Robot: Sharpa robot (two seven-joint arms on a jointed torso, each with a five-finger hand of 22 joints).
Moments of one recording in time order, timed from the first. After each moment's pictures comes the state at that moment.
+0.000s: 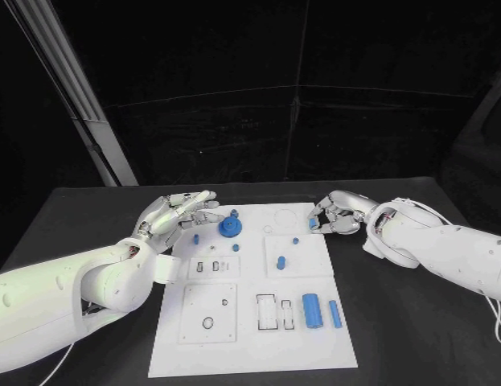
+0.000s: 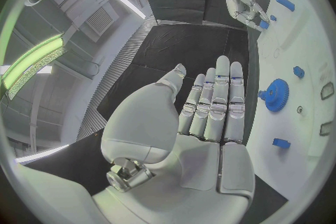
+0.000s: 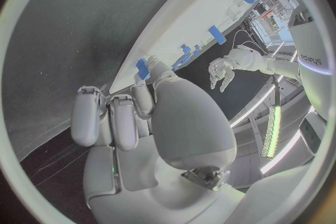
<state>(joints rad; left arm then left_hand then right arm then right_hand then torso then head) 1.20 -0.84 -0.17 1.52 0.16 -0.17 0.59 1.27 0.04 0.13 0.03 0.10 0.95 0.23 0.09 0.07 1.05 0.16 0.17 0.07 1.15 0.10 0.31 0.18 0.18 0.93 0.22 0.28 0.09 1.08 -0.81 0.10 1.22 -1.32 -0.21 0.13 1.46 -0.02 0.08 0.11 0.19 0.99 0.14 0.12 0.07 1.39 0.05 1.20 1.24 1.47 -0.01 1.45 1.31 0.07 1.36 0.10 1.45 1.25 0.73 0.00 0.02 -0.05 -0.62</state>
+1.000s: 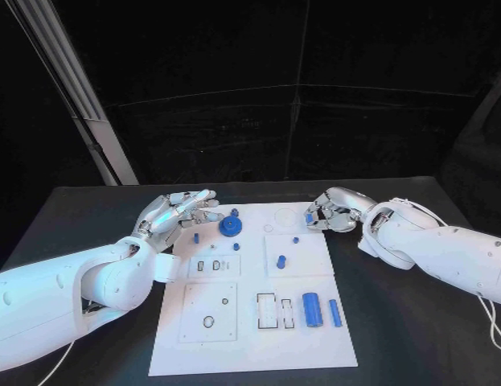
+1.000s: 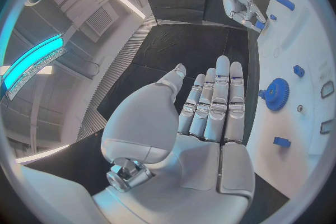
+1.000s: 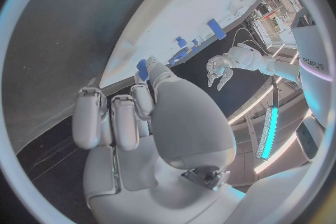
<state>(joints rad) 1.20 -0.84 -0.17 1.52 0.16 -0.17 0.59 1.27 0.04 0.14 0.03 0.10 0.95 0.23 0.09 0.07 1.05 0.16 0.17 0.07 1.15 0.10 0.31 0.18 0.18 0.93 0.22 0.28 0.09 1.07 -0.81 0.10 1.27 -1.33 -0.29 0.11 1.45 0.02 0.15 0.09 0.15 1.06 0.13 0.14 0.07 1.39 0.05 1.23 1.27 1.47 -0.03 1.46 1.31 0.07 1.38 0.08 1.47 1.28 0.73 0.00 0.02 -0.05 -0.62</state>
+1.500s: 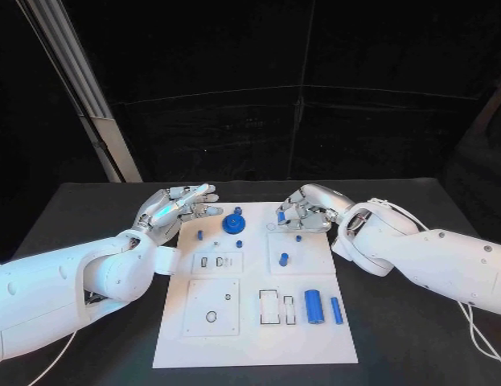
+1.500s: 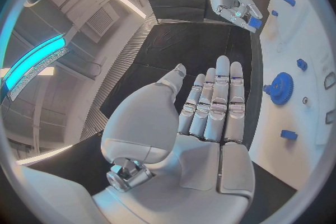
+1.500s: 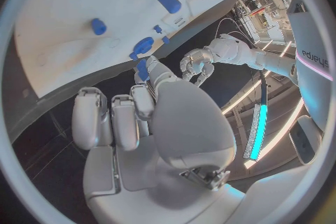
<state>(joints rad) 1.20 -0.85 -0.17 1.50 0.16 -0.17 0.59 1.27 0.04 0.14 0.03 0.10 0.95 0.23 0.09 0.07 1.05 0.16 0.17 0.07 1.15 0.10 0.31 0.18 0.18 0.93 0.22 0.28 0.09 1.07 -0.77 0.10 1.46 -1.34 -0.35 0.00 1.44 0.03 0.16 0.09 0.15 1.06 0.13 0.14 0.07 1.39 0.05 1.23 1.27 1.47 -0.04 1.46 1.31 0.07 1.39 0.08 1.47 1.28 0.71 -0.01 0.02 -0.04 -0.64</state>
